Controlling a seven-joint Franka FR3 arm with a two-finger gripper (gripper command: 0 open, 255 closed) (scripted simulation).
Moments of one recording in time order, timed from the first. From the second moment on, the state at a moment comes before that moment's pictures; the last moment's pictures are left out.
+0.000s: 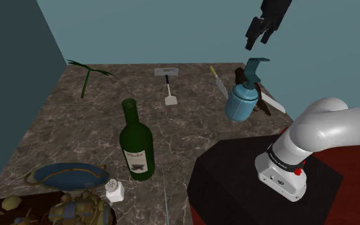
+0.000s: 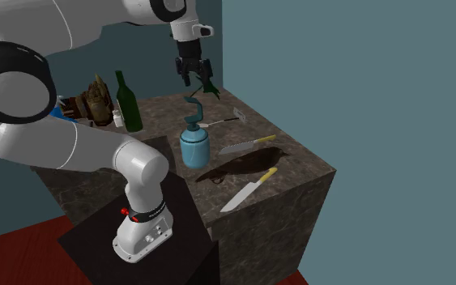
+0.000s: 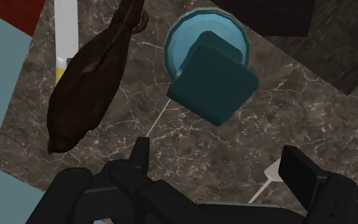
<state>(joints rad) -0.02 -0.83 0.03 -2.30 -0.04 1.55 0.05</state>
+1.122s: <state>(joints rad) -0.11 -0.39 -0.05 -2.34 -0.02 1.94 0.16</state>
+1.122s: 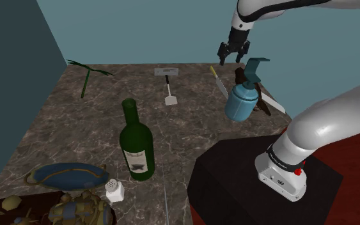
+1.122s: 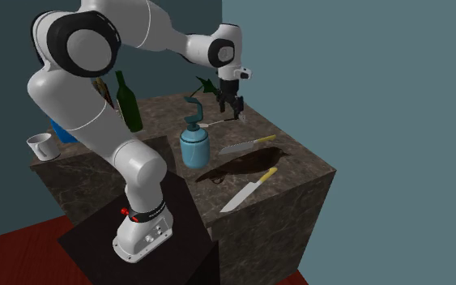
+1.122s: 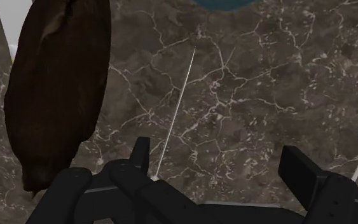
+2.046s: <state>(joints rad) -0.17 0.07 -0.12 -2.20 0.07 2.18 0.20</state>
